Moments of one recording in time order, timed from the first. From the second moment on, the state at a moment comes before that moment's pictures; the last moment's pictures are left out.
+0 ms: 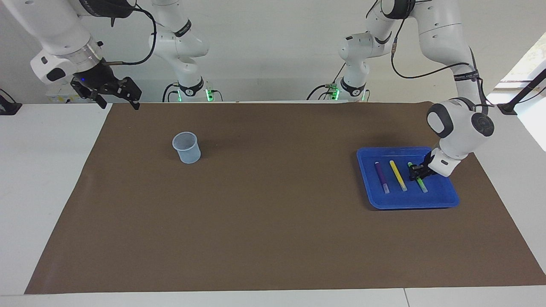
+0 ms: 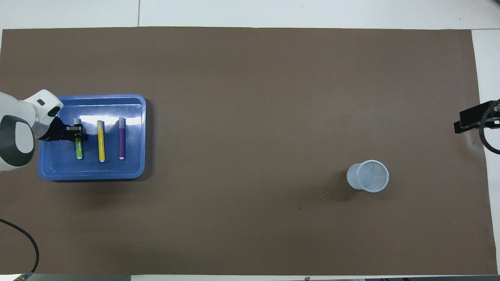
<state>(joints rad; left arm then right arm) 0.13 0.29 0.02 -2.02 -0.06 2.24 0.16 -0.02 0.01 -0.06 -1.50 0.02 1.39 0.01</state>
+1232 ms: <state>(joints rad) 0.04 0.21 -0.01 -1.68 -0.24 1.65 -0.29 -0.02 0.01 -0.06 -1.50 0.02 1.39 0.01</state>
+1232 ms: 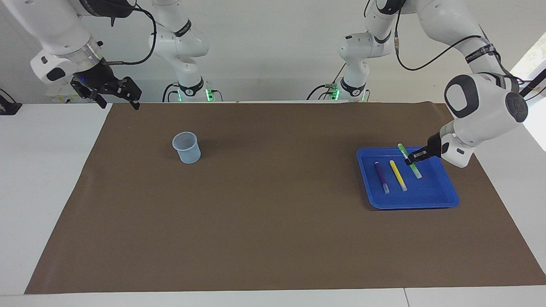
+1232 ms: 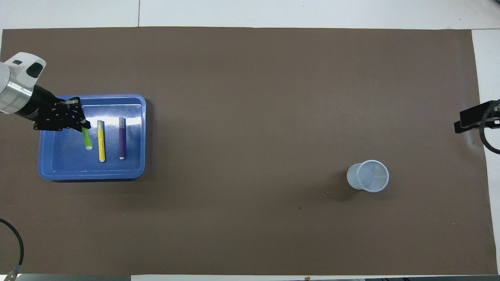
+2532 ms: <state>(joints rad) -0.42 -0.04 -0.02 -1.89 -0.94 1.88 -1.49 -0.01 -0.01 0.05 -1.50 0.45 1.36 0.18</state>
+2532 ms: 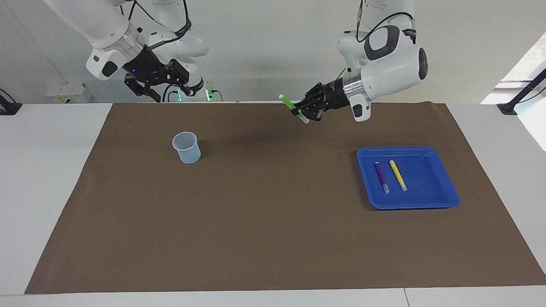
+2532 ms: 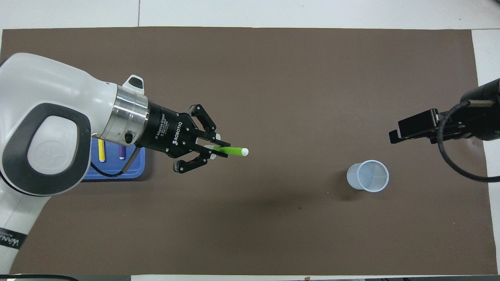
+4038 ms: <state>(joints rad) -0.57 -0.23 -0.05 -2.14 -1.05 2.27 -1.75 0.35 -0.17 0.06 -1.88 0.67 1.89 0.55</state>
